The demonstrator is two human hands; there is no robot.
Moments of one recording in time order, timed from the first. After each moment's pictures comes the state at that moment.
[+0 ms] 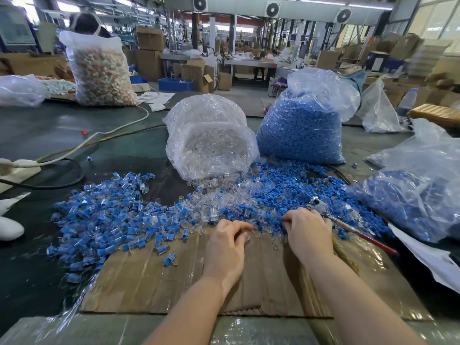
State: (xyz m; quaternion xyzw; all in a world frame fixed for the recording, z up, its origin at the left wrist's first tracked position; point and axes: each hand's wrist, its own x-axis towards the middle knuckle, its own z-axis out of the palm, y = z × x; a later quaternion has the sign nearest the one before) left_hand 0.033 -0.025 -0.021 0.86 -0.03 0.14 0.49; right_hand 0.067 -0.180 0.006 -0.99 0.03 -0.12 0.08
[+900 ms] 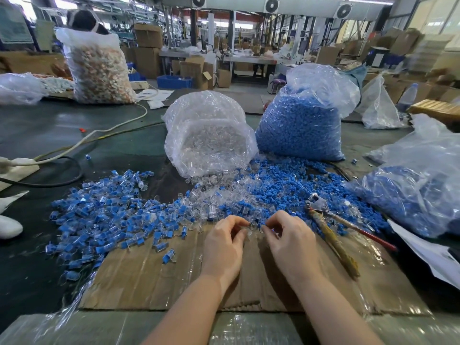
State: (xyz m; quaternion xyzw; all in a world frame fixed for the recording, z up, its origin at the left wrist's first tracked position) left_hand 0.031 -0.026 -0.022 0.84 -0.02 0.15 0.53; right_hand 0.033 -0.155 -0.008 -0.92 -0.08 -0.27 0.27
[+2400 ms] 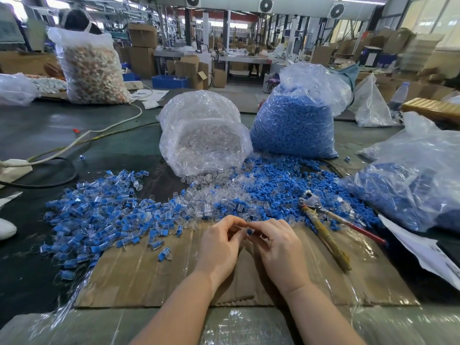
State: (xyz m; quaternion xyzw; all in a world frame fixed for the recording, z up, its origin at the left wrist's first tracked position) left_hand 0.028 -0.023 -0.022 0.82 -0.06 0.10 0.57; right_hand 0.022 -0.153 -0.021 -0.90 -0.17 -0.28 0.30
